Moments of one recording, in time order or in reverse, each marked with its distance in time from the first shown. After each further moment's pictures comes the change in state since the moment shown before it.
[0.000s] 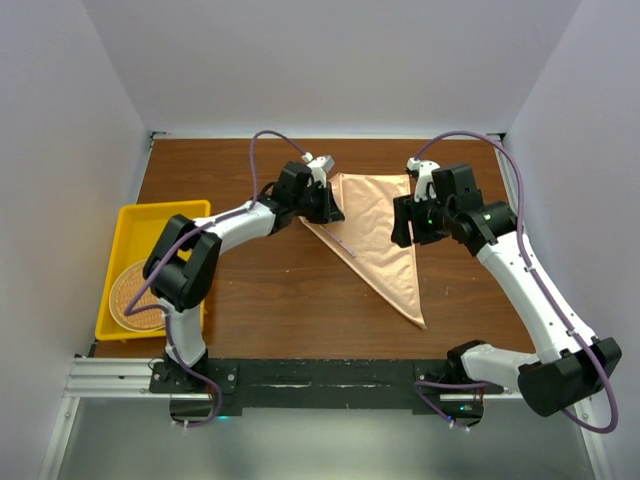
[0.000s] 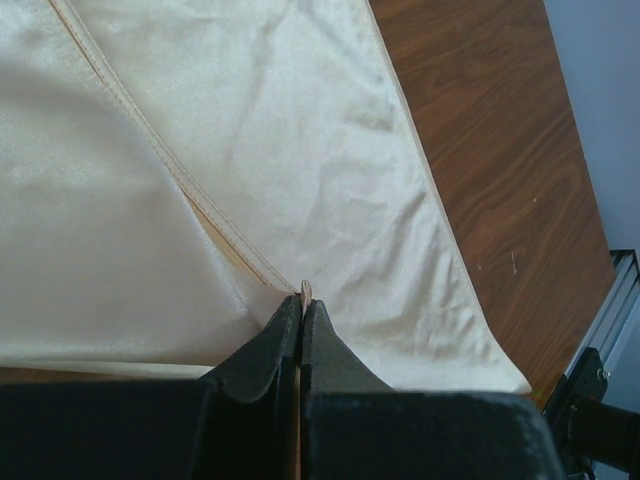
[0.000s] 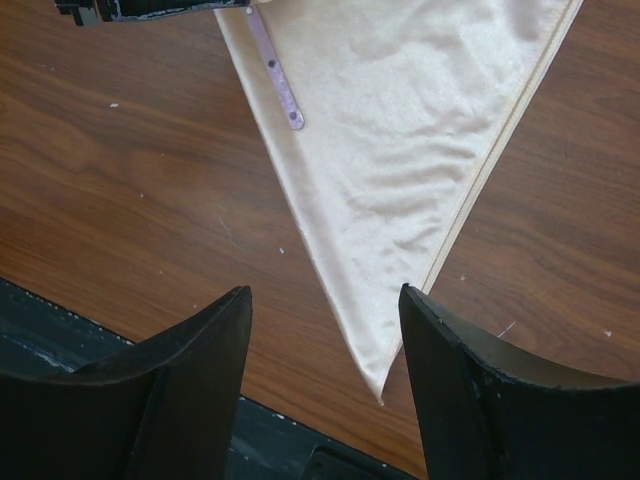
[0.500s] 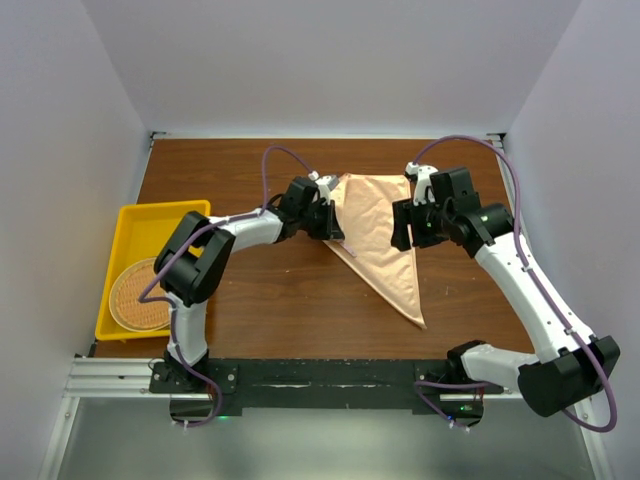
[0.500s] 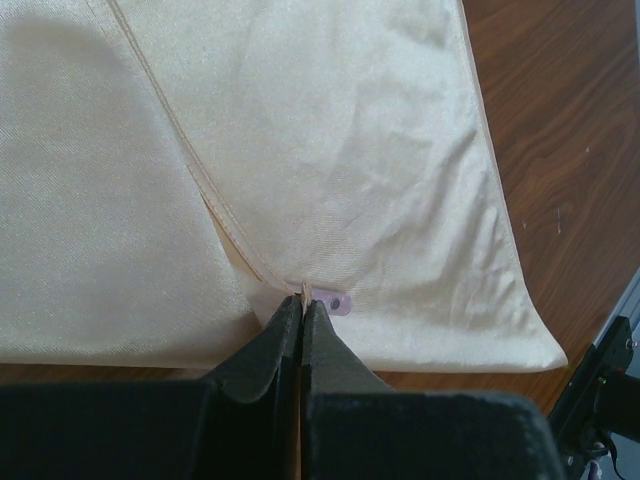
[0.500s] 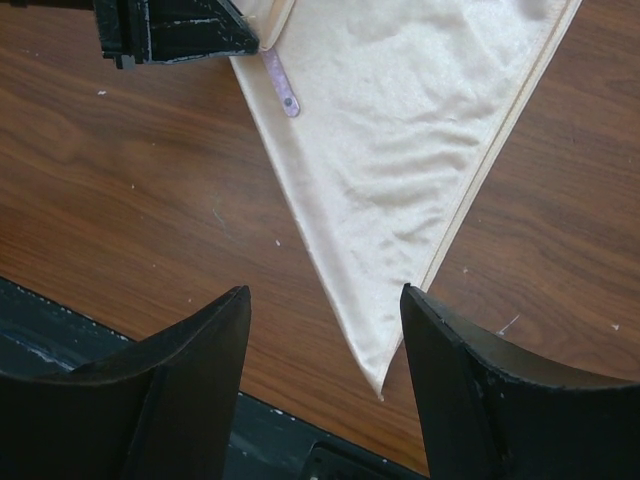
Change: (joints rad) left arm -0.032 0.067 -0.050 -0.009 0.016 0.000; right arm -0.001 -0.001 -0.034 0.006 0.000 0.001
